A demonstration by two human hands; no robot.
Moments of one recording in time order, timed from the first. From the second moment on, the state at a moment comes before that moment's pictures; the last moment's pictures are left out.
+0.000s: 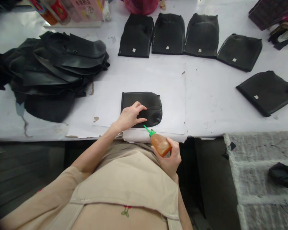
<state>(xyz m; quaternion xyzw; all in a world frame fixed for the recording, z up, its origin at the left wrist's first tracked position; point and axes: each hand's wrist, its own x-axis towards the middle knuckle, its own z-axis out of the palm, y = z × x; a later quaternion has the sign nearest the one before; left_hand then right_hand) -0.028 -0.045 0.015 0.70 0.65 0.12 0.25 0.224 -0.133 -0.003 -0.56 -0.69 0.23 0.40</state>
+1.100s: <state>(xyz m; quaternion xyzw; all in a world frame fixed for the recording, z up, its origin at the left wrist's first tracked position) -0.088 -0.096 -0.002 0.50 0.82 0.16 0.23 0.177 -0.116 0.003 -0.46 -0.76 0.27 0.36</state>
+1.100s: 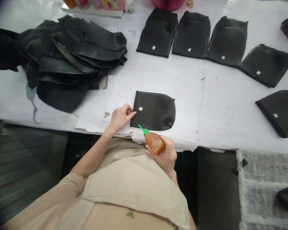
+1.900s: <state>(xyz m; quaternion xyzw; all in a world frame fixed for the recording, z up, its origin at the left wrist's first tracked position) -0.092 -0.093 -0.009 0.47 0.83 0.16 0.25 0.165 -0.108 0.011 -0.53 -0.55 0.58 0.28</state>
